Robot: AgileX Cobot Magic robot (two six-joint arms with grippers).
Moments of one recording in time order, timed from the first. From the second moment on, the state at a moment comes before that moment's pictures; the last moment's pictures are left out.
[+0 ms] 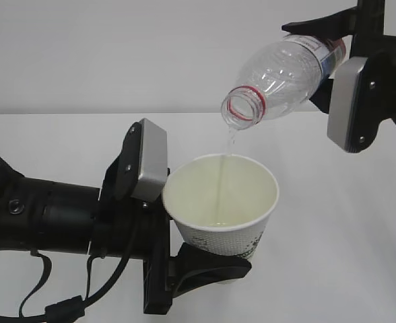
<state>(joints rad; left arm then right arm) -0.66 1.74 -0.68 1.10 -0.92 -0.55 0.14 1.43 -0.79 -1.04 -0.68 -0.72</state>
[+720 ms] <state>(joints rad) -0.66 1.74 -0.68 1.10 -0.92 -0.55 0.14 1.43 -0.79 -1.04 -0.68 -0.73</state>
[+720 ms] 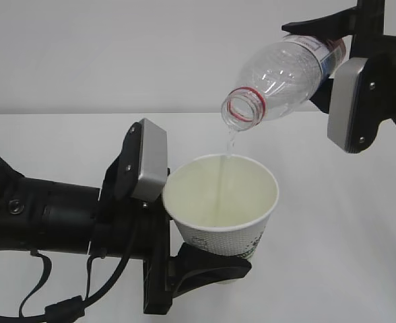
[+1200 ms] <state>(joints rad) -0.66 1.74 -0.68 1.10 -0.92 -0.55 0.14 1.43 -0.79 -1.04 -0.69 -0.73</state>
